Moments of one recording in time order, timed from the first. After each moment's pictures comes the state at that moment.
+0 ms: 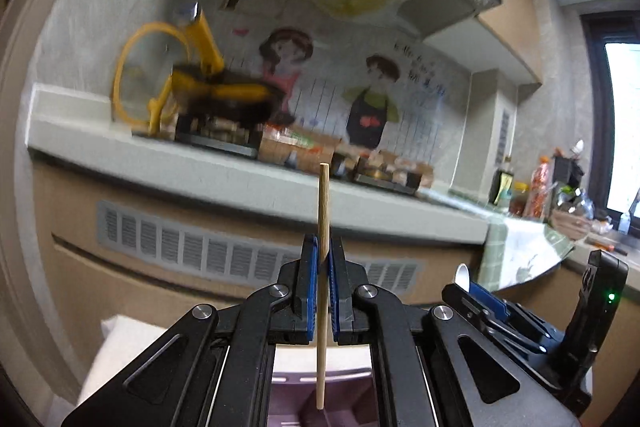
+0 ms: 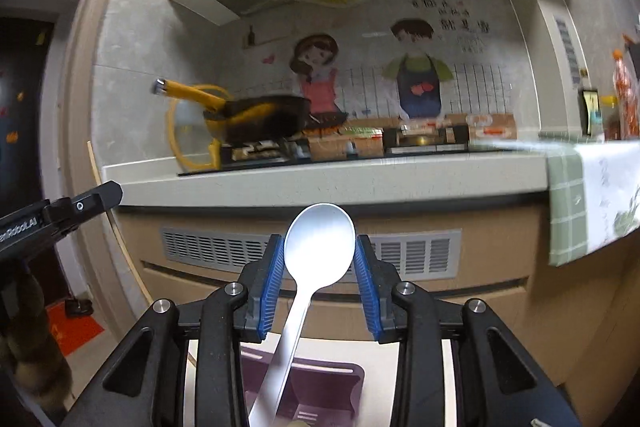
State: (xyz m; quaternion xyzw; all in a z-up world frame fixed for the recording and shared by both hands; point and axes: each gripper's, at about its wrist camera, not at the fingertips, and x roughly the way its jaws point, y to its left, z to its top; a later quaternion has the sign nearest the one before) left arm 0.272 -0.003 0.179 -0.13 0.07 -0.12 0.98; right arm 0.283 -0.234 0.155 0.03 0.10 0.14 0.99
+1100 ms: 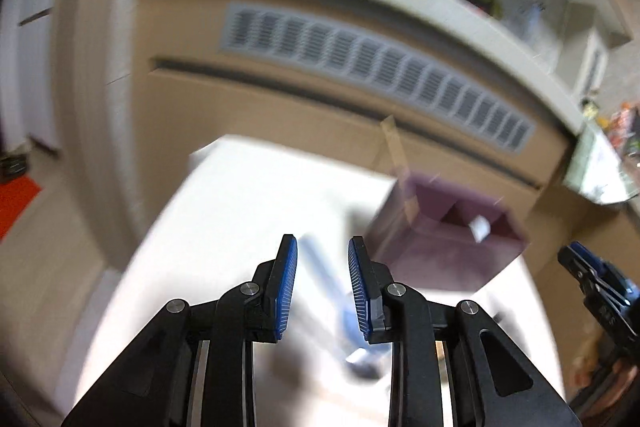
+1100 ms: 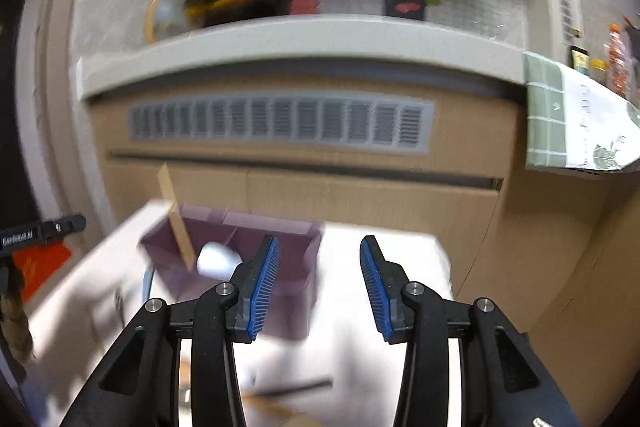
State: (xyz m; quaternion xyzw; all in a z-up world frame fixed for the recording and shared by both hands) left arm 0.200 0.072 0.009 -0.15 0.30 0.02 0.94; right arm 0.229 -0.248 0.056 -0.07 0.25 0.13 0.96
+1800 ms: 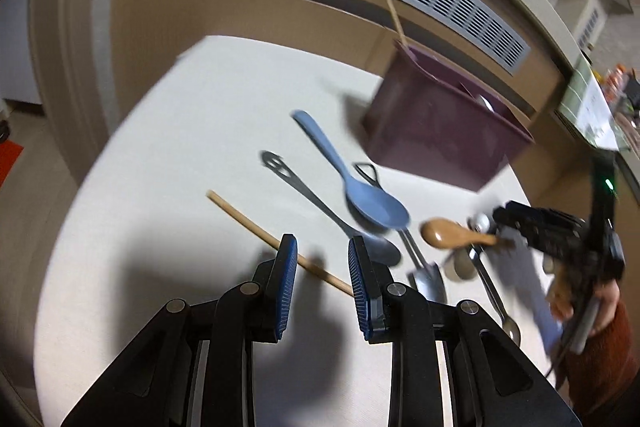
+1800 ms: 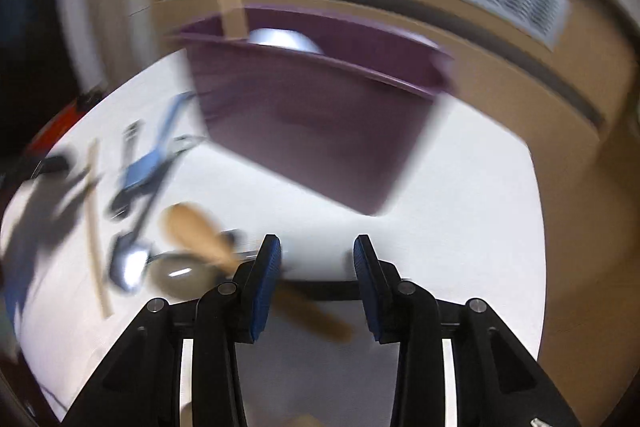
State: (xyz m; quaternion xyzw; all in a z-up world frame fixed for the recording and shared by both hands) left arm 0.184 0.055 -0.050 -0.16 0.40 -0.06 0.90; right arm 0.282 -0.243 -0.042 -0.10 0.45 0.18 0.87
